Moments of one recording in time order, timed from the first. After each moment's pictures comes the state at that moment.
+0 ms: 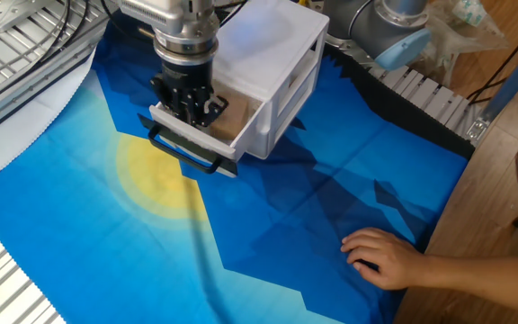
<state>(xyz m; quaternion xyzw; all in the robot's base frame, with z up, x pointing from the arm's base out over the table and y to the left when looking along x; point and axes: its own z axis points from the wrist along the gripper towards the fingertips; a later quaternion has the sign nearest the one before) 0.520 -0.011 0.142 -0.07 0.99 0.01 0.10</state>
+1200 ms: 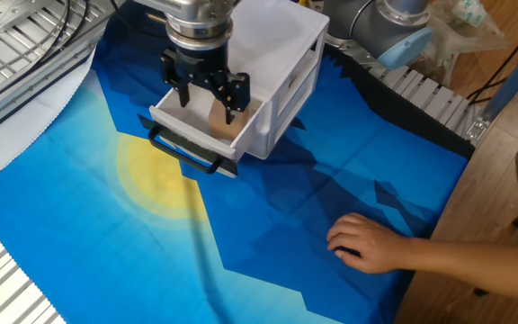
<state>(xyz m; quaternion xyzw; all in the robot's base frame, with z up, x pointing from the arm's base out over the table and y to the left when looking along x) 0.484 0.007 0.160 -0.11 0.99 0.02 0.05</state>
